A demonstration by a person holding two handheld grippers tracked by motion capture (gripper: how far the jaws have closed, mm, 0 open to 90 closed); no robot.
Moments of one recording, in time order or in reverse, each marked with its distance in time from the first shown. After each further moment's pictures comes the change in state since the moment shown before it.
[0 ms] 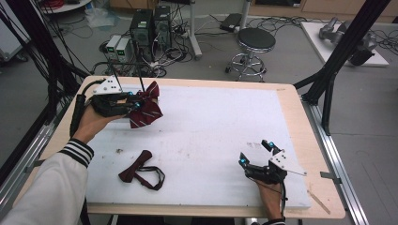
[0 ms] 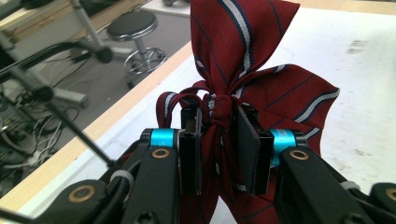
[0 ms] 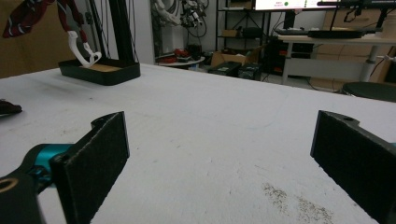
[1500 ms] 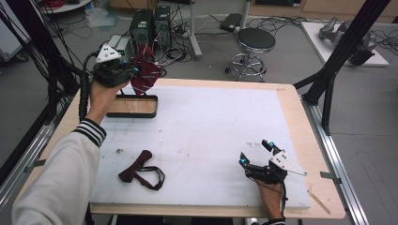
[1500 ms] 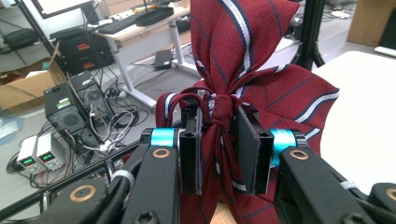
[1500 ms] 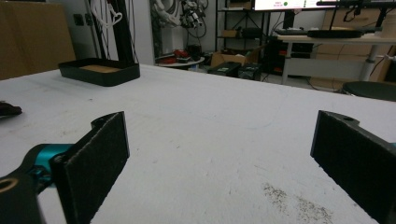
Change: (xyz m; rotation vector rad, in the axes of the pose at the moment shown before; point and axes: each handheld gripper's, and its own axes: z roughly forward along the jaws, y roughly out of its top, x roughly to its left) left arm 0.039 0.051 0.018 -0.096 0.323 -0.153; right arm -0.001 0.000 0.000 -0.007 -0.003 0.000
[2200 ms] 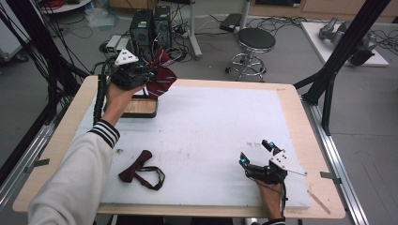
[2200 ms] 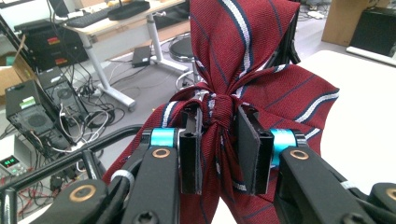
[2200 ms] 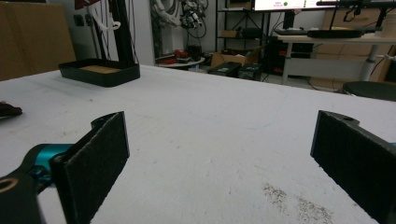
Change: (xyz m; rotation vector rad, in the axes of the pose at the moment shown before) left arm -0.029 -0.001 0.028 0.022 -0.085 -0.016; right arm 0.000 0.000 -0.001 0.004 0.005 0.009
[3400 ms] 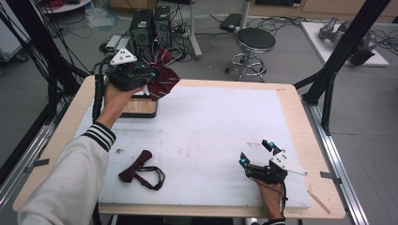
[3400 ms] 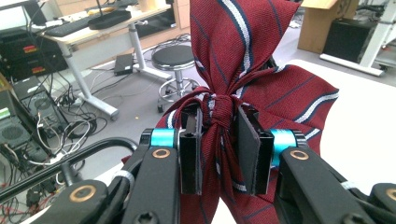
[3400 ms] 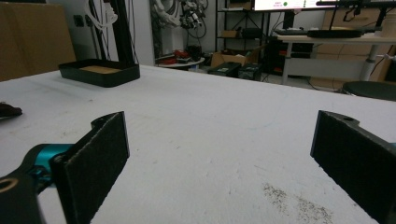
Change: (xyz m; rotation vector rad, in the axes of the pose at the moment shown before) left arm -0.012 0.012 -0.017 -0.040 -0.079 0.005; right arm -0.001 0.000 0.000 -0.004 -0.001 -0.006
